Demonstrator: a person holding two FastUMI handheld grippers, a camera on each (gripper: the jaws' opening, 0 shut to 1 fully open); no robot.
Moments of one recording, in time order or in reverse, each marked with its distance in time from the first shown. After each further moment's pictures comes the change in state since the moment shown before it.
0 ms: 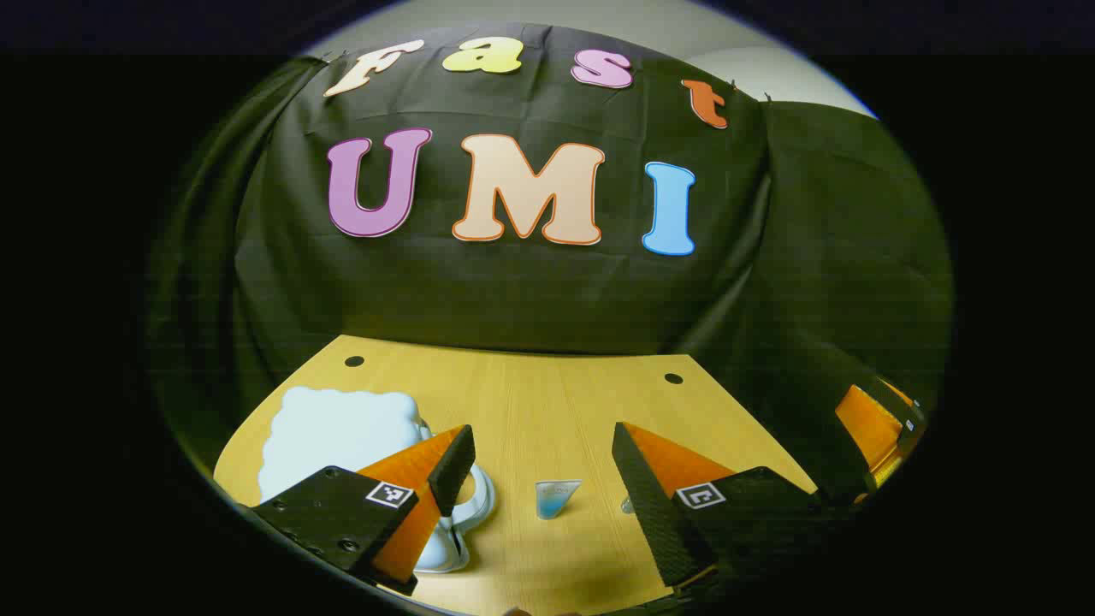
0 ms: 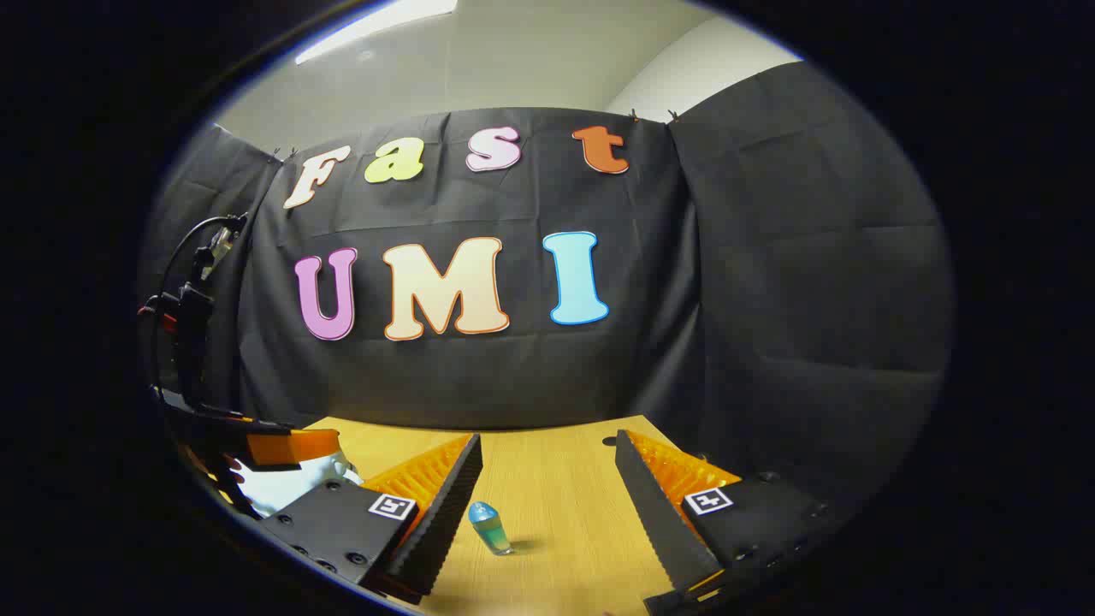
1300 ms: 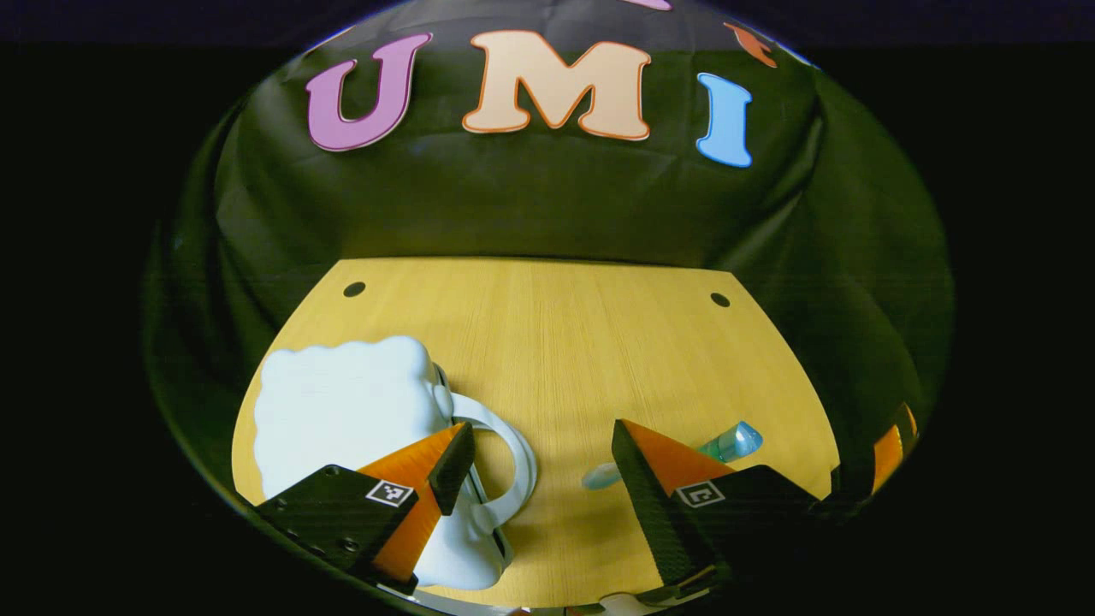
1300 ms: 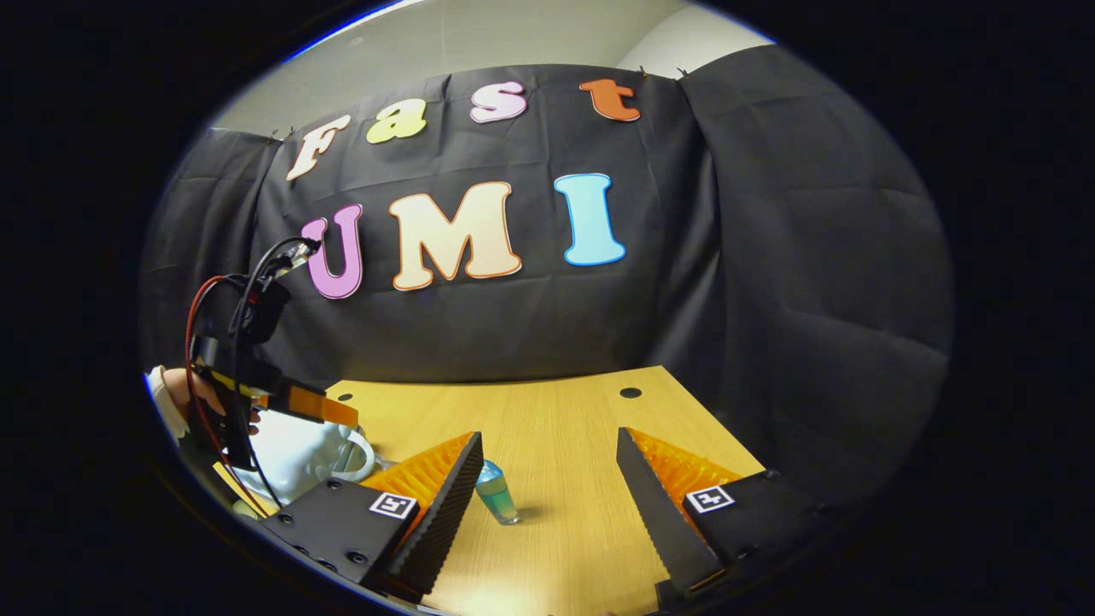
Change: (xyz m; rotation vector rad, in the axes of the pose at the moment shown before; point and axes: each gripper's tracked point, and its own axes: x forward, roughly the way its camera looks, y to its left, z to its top) left arm 0.075 0.052 -0.057 -0.036 0.423 0.046; right arm 0.018 -0.002 -0.069 0.006 0.186 0.055
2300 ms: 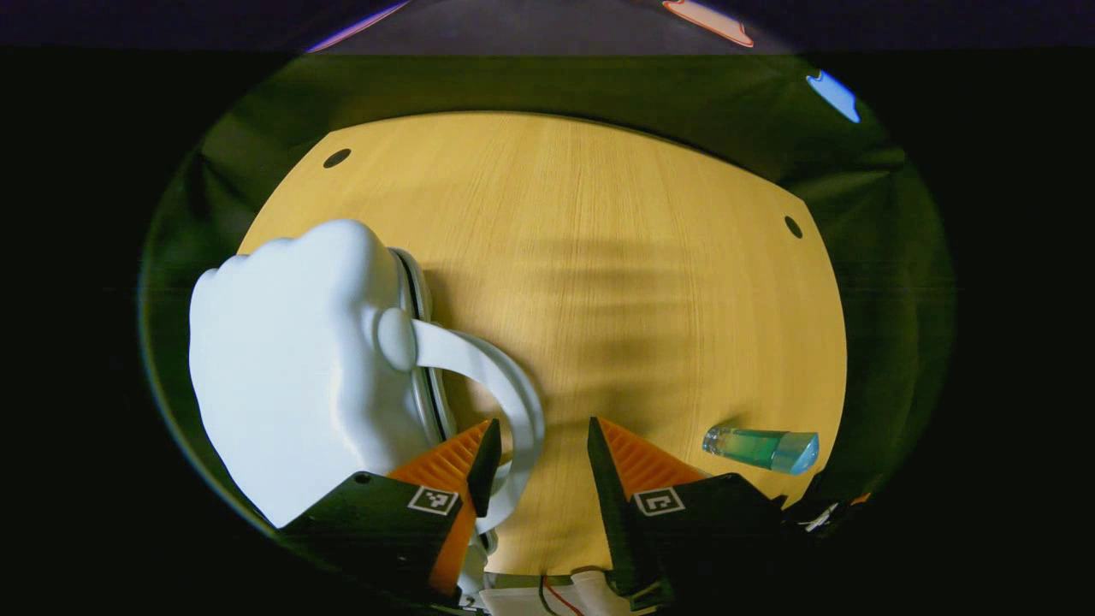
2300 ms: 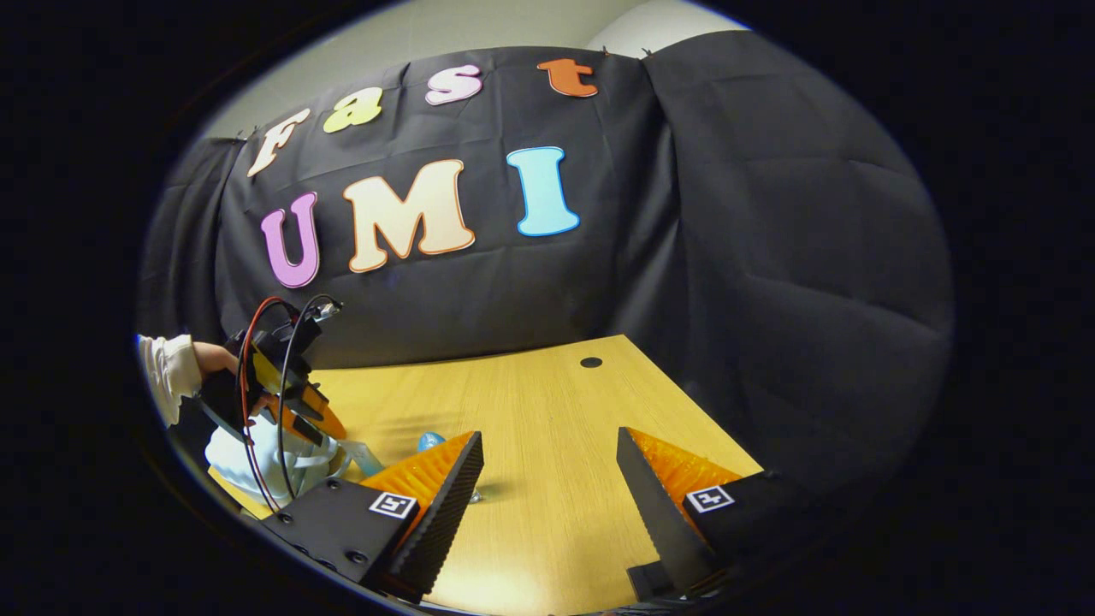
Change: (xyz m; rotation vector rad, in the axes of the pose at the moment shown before) left arm 0.070 0.018 -0.064 -0.130 0.516 0.080; right arm -0.003 -0.055 -0.032 0.056 0.074 -0.114
